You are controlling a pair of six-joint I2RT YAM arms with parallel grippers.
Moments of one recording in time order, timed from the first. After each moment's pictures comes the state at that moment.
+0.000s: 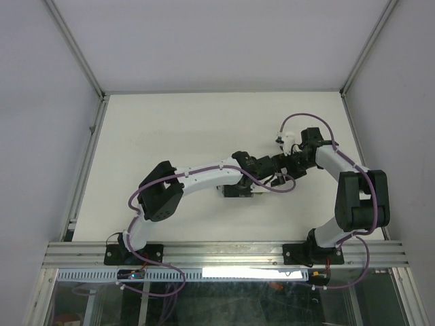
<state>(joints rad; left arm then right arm) -1.12 2.11 1.73 -1.10 -0.34 0.44 0.07 1.54 0.92 -0.71 -0.57 -0.37</state>
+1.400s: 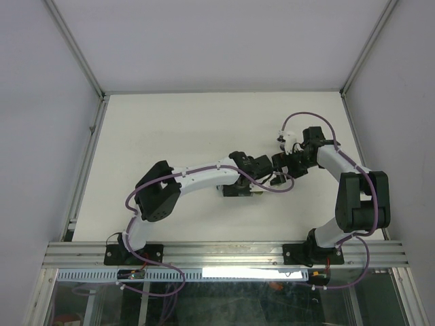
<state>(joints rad) -1.11 2.08 1.69 -1.03 -0.33 0.46 0.05 1.54 0.92 -0.71 -0.57 -0.36</state>
